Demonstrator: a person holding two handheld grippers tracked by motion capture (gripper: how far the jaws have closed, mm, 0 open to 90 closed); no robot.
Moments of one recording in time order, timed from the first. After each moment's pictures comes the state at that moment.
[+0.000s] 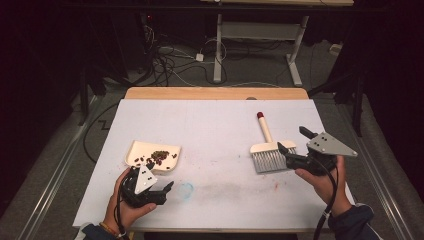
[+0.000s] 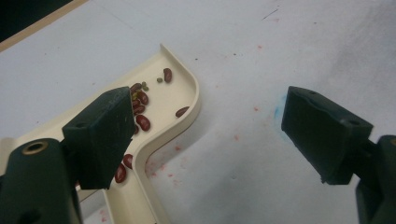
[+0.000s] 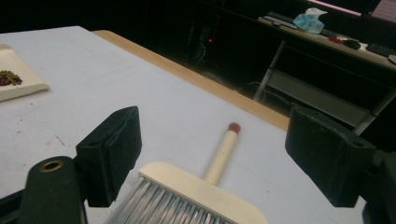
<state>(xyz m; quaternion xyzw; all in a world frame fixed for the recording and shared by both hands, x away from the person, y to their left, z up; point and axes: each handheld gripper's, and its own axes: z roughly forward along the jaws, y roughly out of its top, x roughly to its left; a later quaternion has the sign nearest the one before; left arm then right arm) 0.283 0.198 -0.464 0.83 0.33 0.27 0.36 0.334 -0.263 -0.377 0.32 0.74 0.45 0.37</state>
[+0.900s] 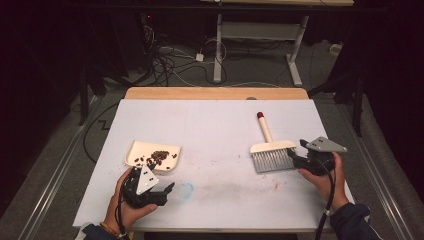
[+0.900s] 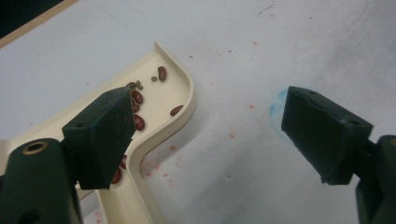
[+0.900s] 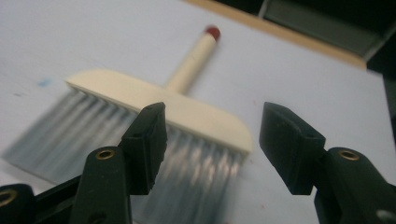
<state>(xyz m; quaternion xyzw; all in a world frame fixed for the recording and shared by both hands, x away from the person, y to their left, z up) 0.283 0.195 -0.465 0.84 0.33 0.27 0.36 0.378 -0.307 -0.447 0.41 0.77 0.36 0.31</state>
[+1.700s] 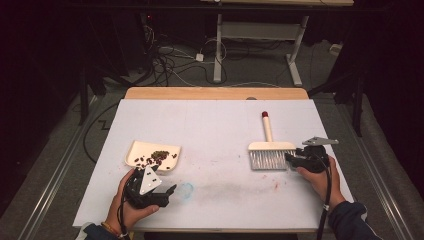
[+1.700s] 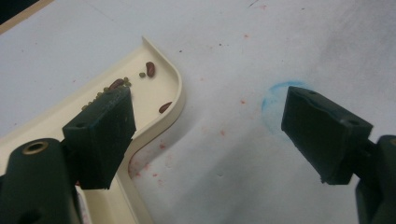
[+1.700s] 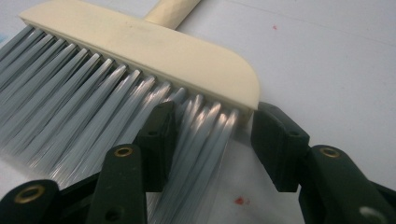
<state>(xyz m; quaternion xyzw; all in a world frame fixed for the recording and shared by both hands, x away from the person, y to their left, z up) 0.284 0.191 -0.468 0.84 0.32 0.25 0.35 0.402 -0.314 -0.475 0.48 0.79 0.33 0.22</state>
